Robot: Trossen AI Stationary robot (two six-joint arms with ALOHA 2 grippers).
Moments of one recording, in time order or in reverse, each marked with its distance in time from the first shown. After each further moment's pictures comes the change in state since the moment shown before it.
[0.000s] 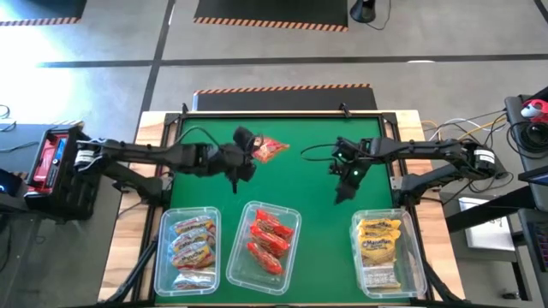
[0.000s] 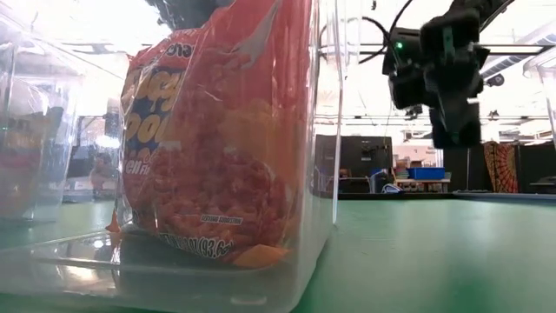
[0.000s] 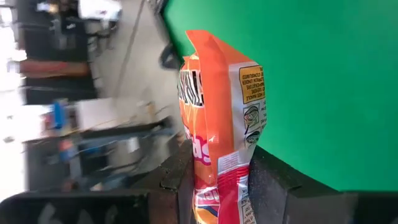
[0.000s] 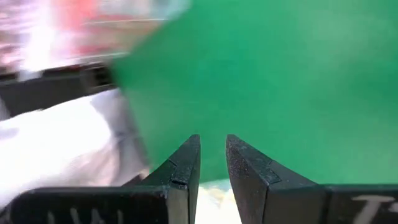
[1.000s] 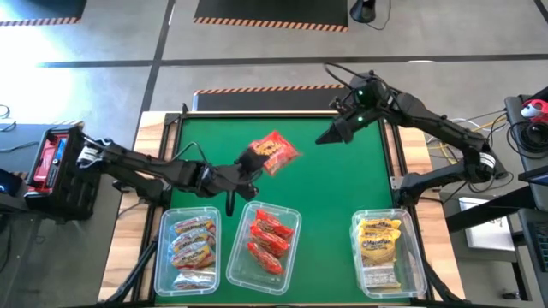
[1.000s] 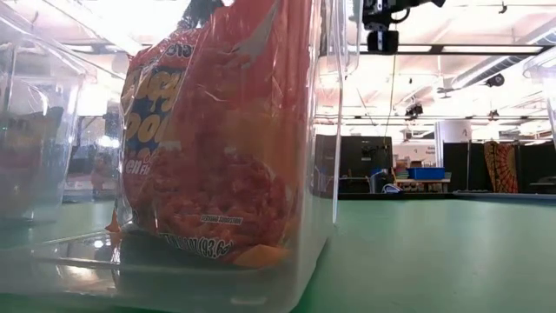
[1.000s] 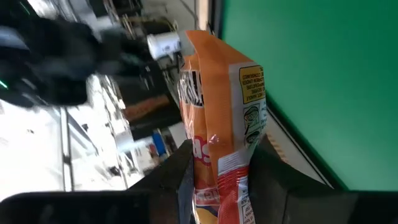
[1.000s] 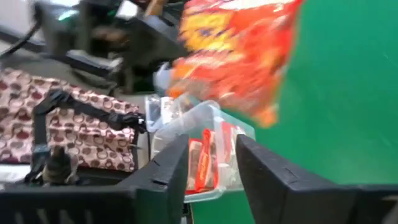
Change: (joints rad) left arm -0.238 0.035 0.053 0.206 -0.279 0.442; right arm -0.226 -0.001 0.605 0.027 -0.044 0.140
